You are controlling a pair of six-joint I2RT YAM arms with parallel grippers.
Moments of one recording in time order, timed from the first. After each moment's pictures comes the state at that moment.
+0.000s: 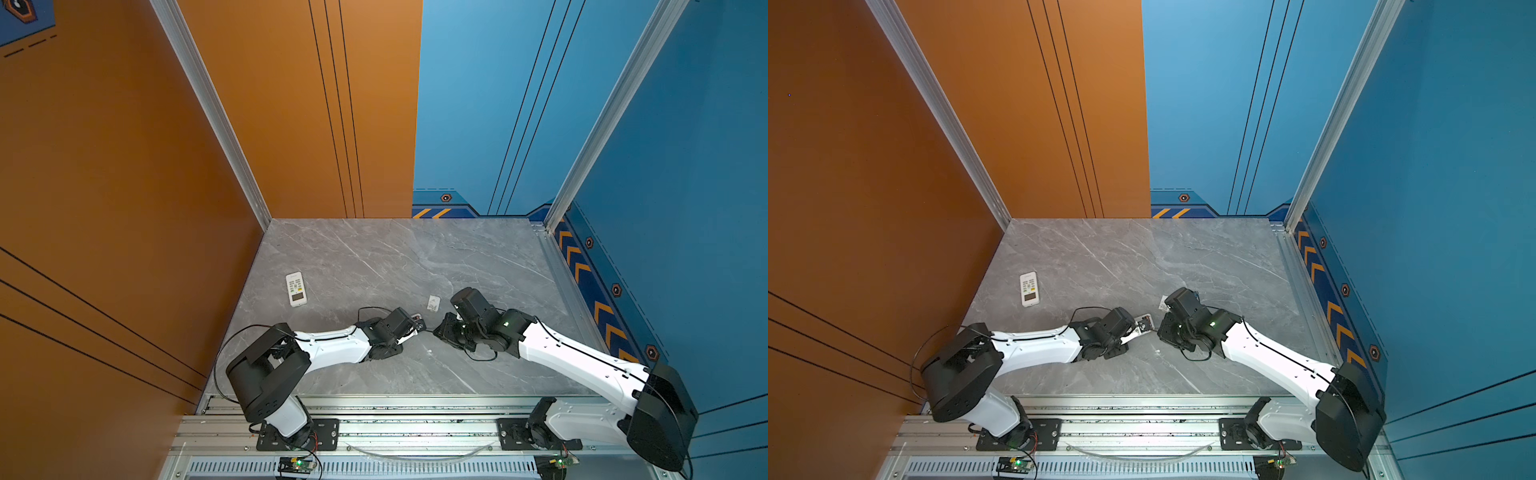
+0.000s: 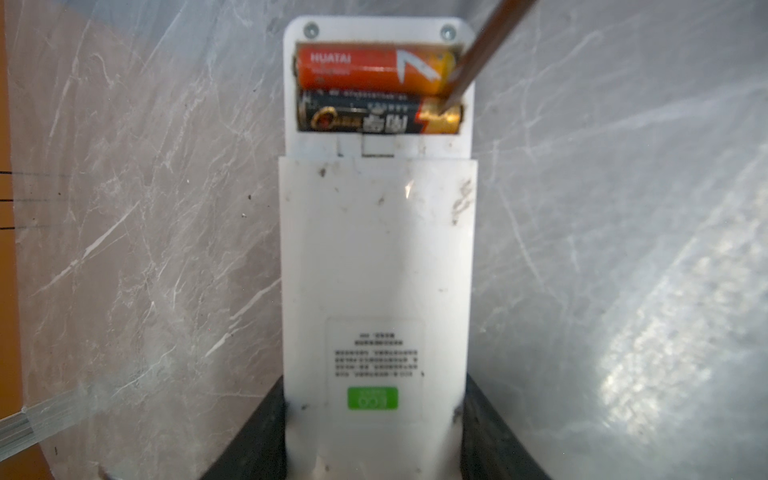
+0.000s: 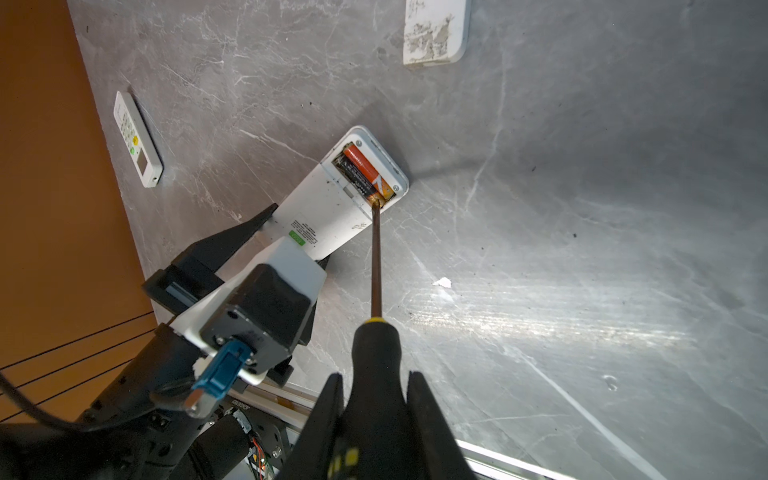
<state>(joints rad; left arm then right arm) -0.88 1.58 0.77 -0.26 -0.35 0.44 0.77 1.26 0.86 -0.56 -0.12 1.09</state>
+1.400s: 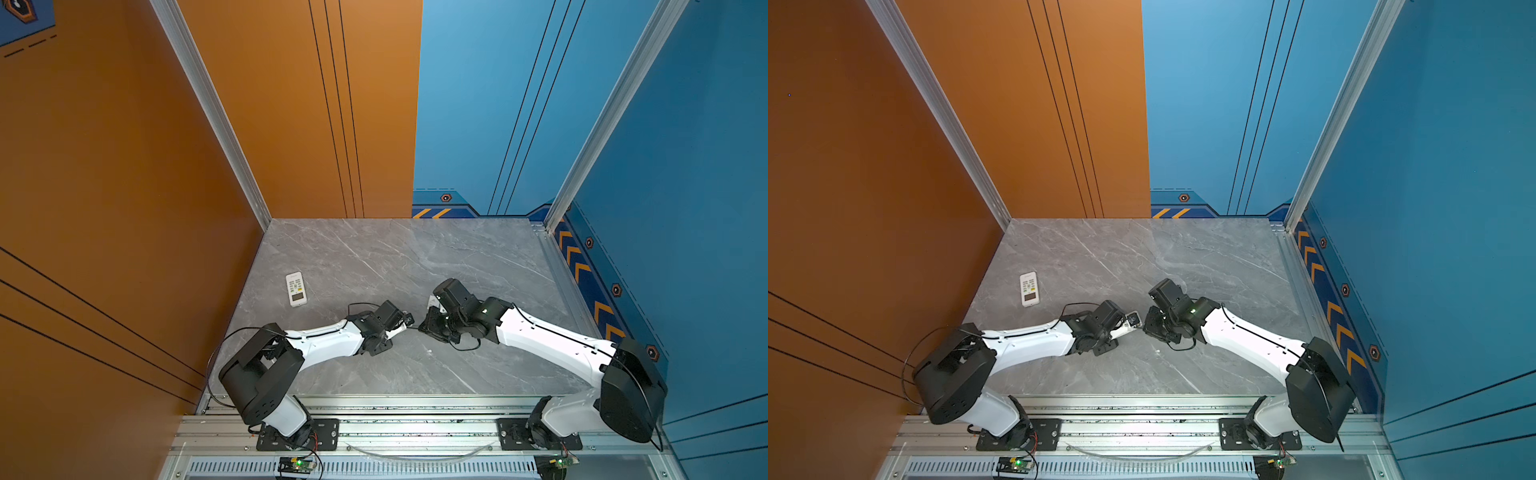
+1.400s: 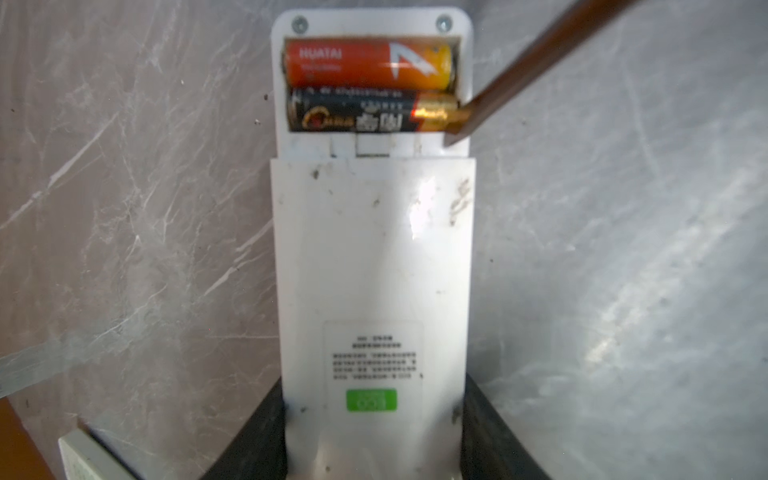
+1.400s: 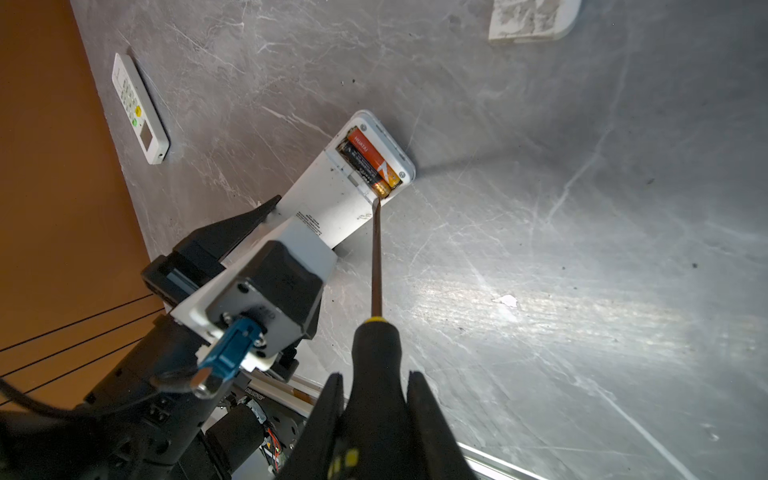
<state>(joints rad) -0.78 1.55 0.78 -0.37 -0.28 0.43 0.81 1.44 1.01 -0.55 -0.18 1.07</state>
